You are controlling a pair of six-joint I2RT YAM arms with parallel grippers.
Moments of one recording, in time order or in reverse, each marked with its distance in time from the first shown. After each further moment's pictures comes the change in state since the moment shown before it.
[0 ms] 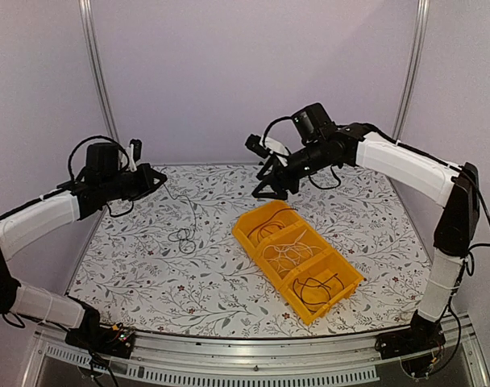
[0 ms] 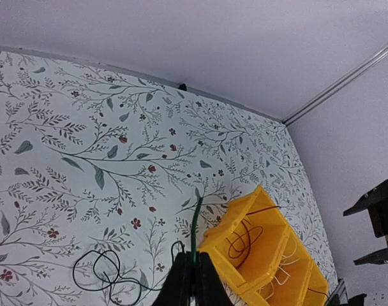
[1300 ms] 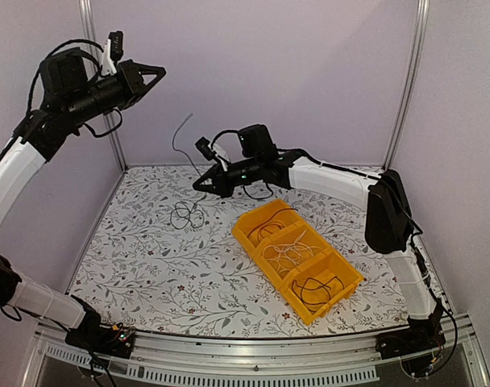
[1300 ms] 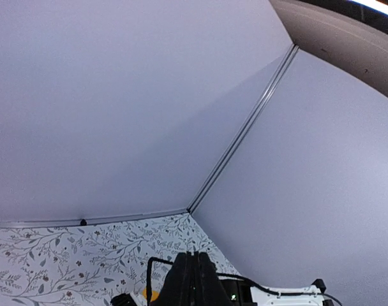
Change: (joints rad) left arm -0.176 0.048 0.732 -0.217 -0.020 0.018; right arm 0.111 0.522 0.419 0.478 -0.163 0.392
